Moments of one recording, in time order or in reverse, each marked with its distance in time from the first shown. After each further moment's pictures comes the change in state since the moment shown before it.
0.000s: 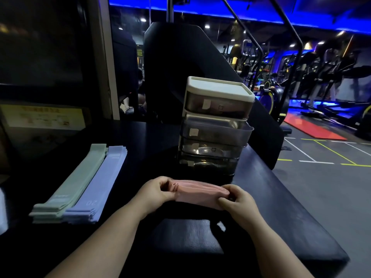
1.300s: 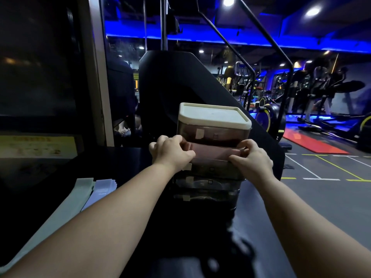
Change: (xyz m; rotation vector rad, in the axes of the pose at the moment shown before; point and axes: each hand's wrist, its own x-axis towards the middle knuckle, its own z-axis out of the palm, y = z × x) left_hand 0.113 0.148 -0.017 0.517 0.412 0.154; right_hand 0.142 -0.085 -0.080 -0.228 0.338 -0.086
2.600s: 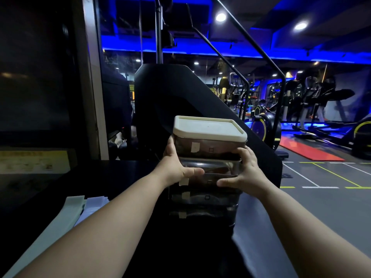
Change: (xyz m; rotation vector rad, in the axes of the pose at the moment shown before) left_hand 0.019 0.001 0.007 -0.420 -0.302 0.052; right_hand 0.027 0.026 0.006 0.151 -0.207 -0.197
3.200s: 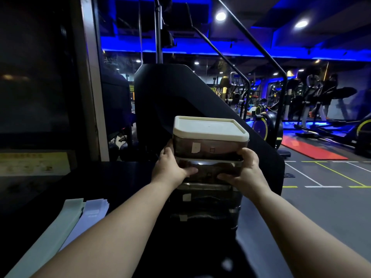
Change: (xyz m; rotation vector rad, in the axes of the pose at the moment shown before) left_hand 0.015 -0.014 0.012 0.165 0.302 0.018; right_hand 0.010 0.020 0.022 0.056 0.208 -0.006
